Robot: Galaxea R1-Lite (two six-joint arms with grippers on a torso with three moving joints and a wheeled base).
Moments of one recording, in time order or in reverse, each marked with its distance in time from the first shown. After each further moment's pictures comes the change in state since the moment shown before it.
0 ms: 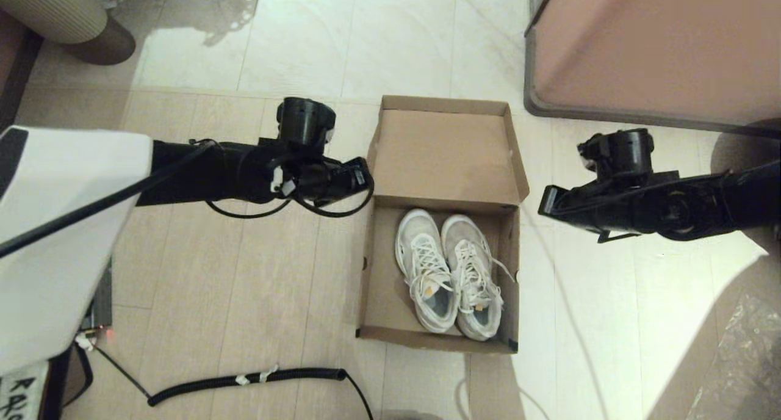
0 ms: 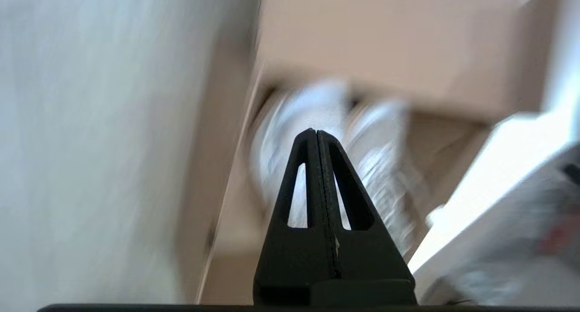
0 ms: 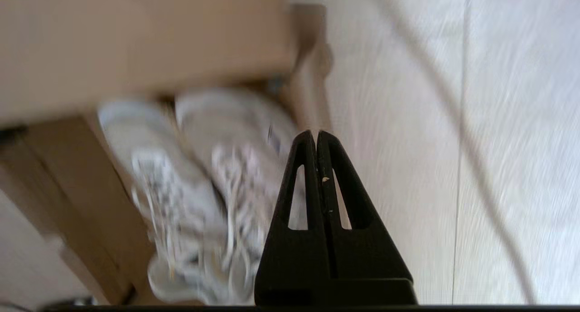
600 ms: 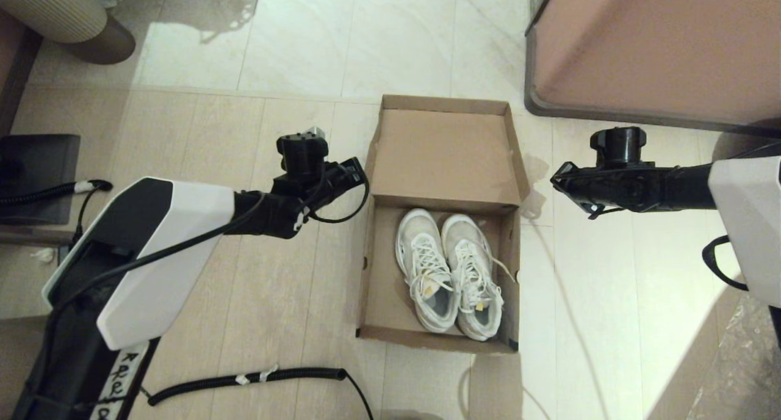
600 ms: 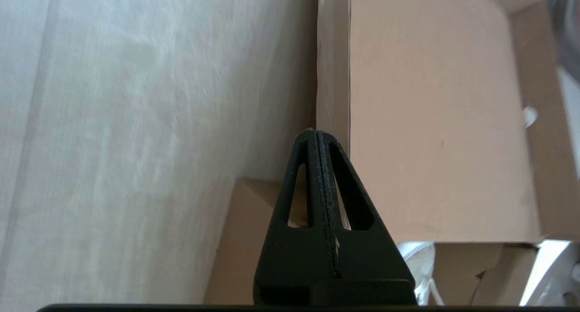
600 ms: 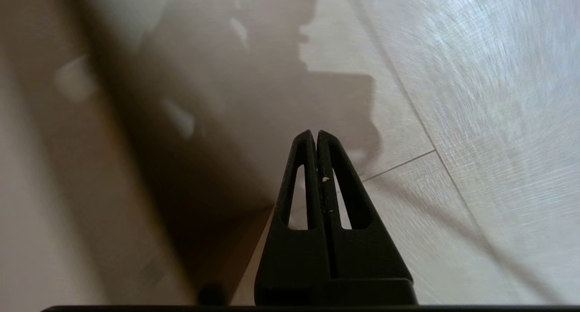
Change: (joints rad) left arm 0.074 0.254 -0.058 -0.526 0.003 0.003; right arm -0.182 0.410 -0.573 0.072 0.052 0.307
